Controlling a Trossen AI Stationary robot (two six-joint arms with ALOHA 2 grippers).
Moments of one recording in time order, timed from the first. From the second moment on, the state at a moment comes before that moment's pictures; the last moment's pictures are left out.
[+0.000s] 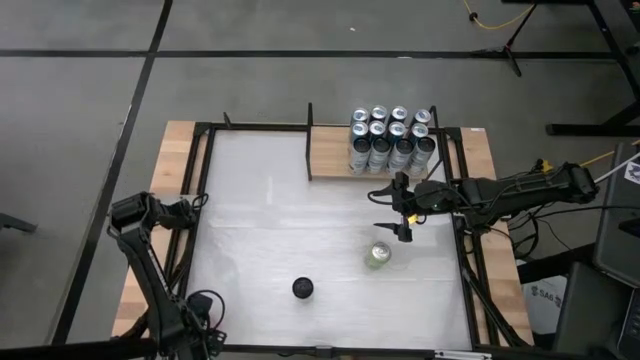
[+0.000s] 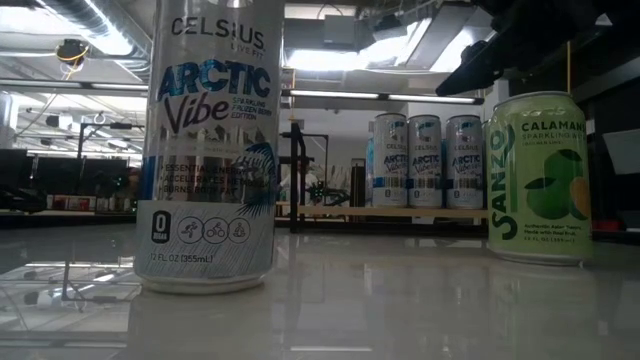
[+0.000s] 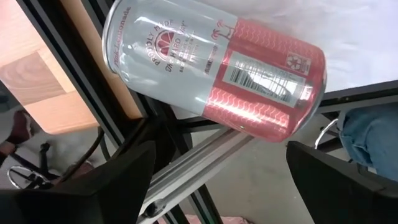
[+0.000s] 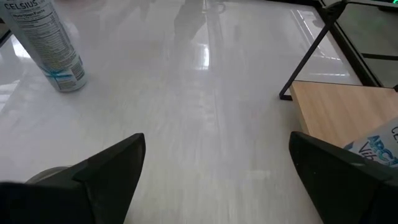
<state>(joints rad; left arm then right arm) -1.10 1.84 1.42 -1.09 0.31 -2.40 0.12 0.96 0.68 -0.28 0.14 -0.03</state>
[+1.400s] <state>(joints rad) -1.07 1.83 1.42 -1.26 0.41 -1.98 0.12 0.96 0.68 -0.28 0.14 -0.03</state>
